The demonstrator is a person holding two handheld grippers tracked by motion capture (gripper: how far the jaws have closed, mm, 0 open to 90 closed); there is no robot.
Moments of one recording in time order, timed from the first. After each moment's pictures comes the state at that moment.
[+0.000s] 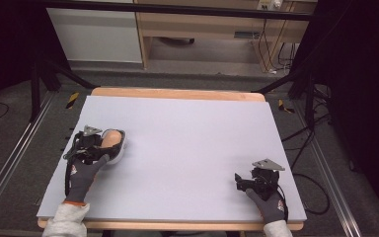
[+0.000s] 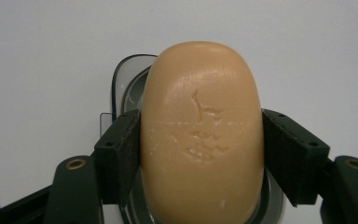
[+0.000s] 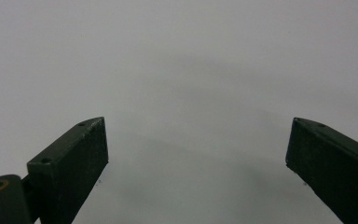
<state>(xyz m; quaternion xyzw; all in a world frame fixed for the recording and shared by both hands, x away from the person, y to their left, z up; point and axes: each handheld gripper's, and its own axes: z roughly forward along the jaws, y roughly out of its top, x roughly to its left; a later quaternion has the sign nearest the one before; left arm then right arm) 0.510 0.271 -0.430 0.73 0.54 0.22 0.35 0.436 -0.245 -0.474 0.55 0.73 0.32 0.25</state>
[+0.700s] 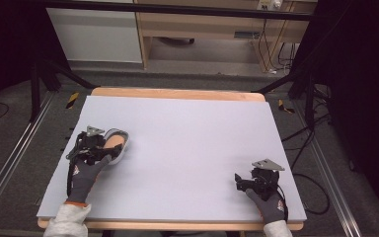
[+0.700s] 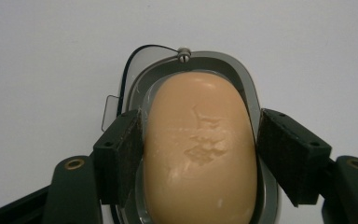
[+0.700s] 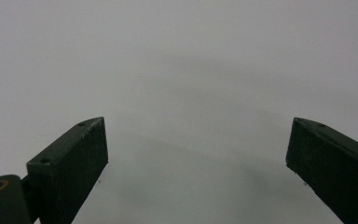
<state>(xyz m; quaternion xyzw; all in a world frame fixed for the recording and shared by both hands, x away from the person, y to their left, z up) 0.510 0.265 -0.432 0.74 0.54 0.22 0.34 0.436 -0.244 -0.474 0.54 0.73 0.32 0.26</state>
